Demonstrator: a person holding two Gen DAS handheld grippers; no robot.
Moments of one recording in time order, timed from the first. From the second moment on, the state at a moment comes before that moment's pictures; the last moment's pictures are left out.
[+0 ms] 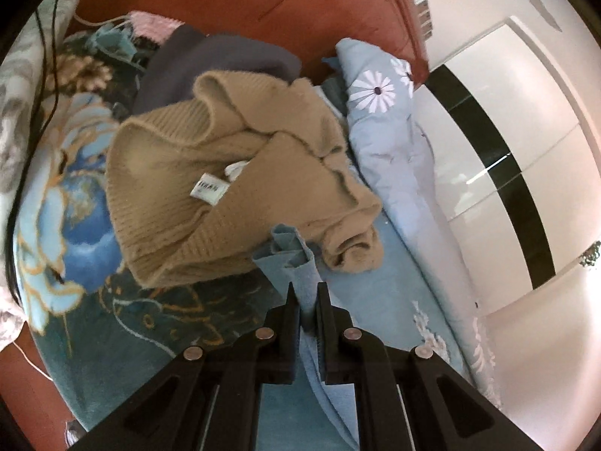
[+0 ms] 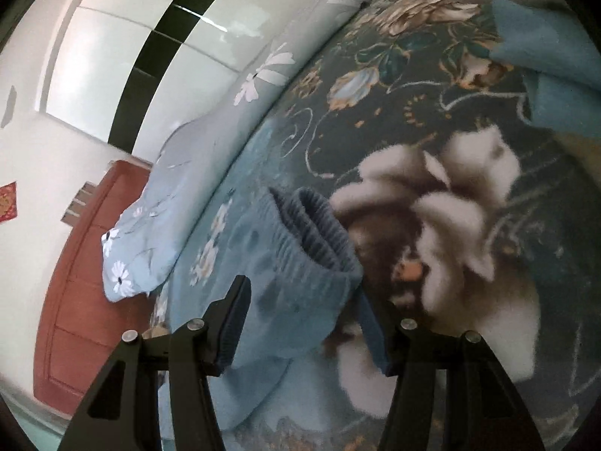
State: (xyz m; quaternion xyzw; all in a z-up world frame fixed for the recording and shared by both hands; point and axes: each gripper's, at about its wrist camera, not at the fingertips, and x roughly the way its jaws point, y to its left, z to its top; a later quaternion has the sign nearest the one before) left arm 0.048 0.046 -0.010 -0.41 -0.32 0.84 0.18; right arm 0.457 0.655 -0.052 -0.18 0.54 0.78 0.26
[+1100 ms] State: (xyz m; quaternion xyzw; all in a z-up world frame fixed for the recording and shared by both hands) left arm 0.058 0.032 -0.060 -0.46 -0.33 0.81 0.15; right arm 0.454 0.608 0.011 -0.23 0.37 0.84 0.31
